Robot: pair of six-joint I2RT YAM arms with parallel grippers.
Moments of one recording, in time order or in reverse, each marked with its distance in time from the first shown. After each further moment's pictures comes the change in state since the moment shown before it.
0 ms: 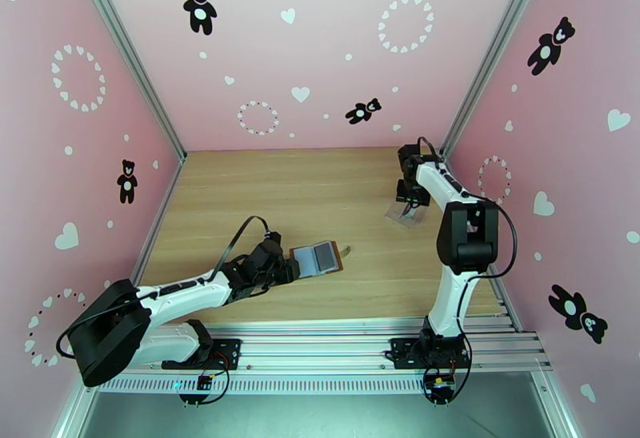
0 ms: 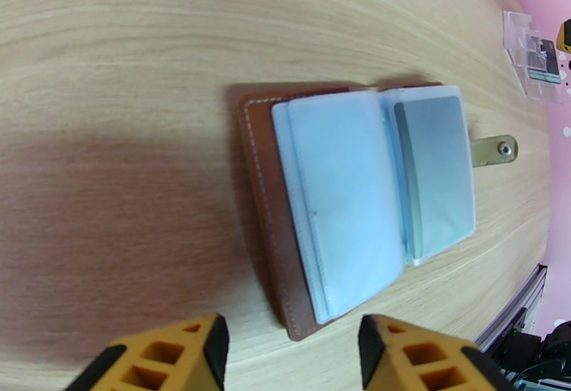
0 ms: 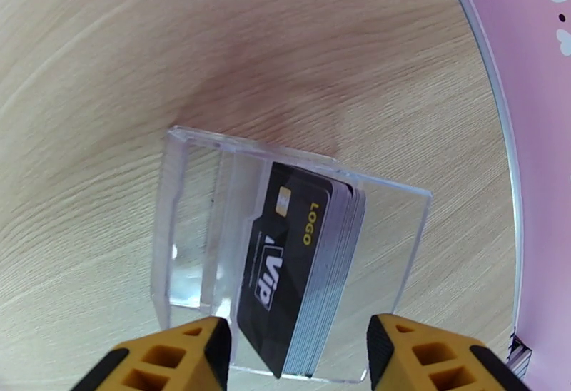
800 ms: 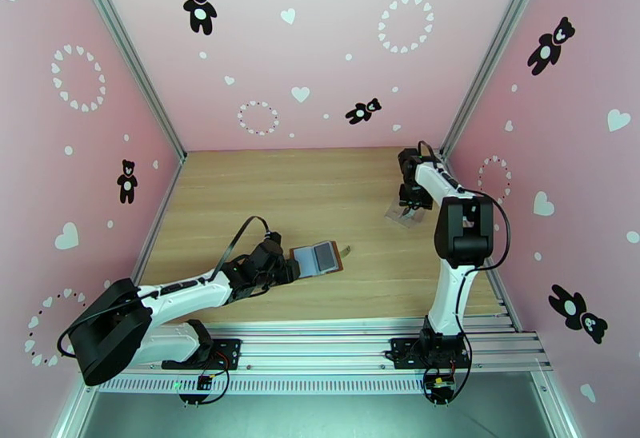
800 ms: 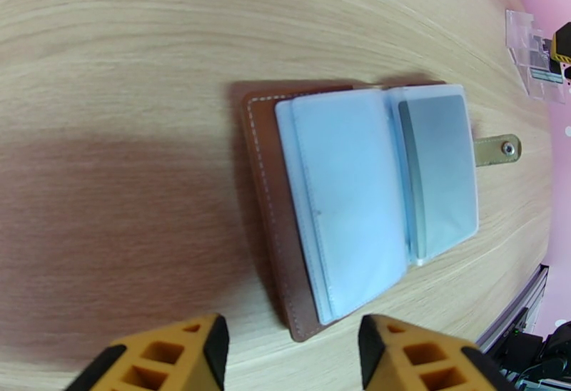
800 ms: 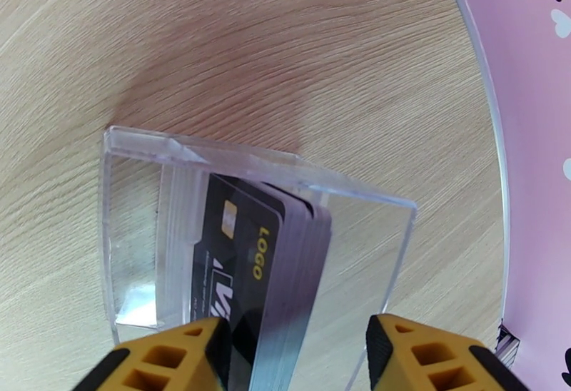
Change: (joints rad) left arm 0.000 0.004 0.000 0.000 0.000 0.000; right arm -0.023 0.048 0.016 -0.037 0.045 0.000
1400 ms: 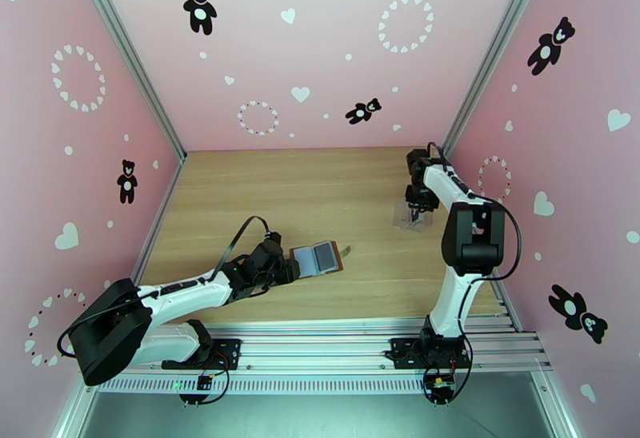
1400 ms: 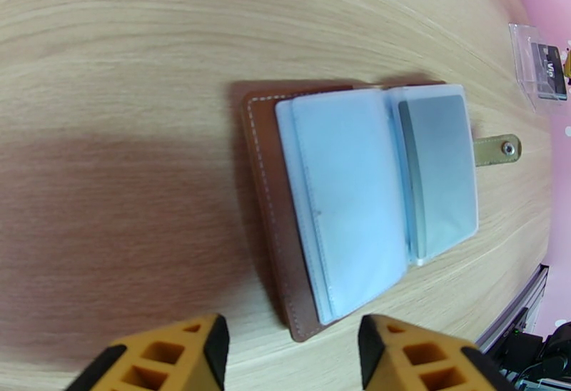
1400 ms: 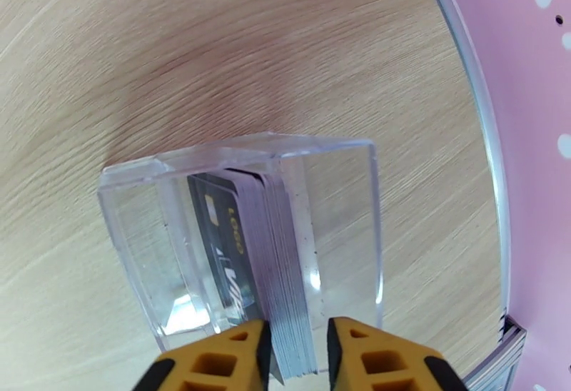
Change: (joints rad) left arm 0.000 0.000 0.000 0.000 0.000 0.000; right arm -0.035 -0.098 -0.075 0.014 -0.027 0.000
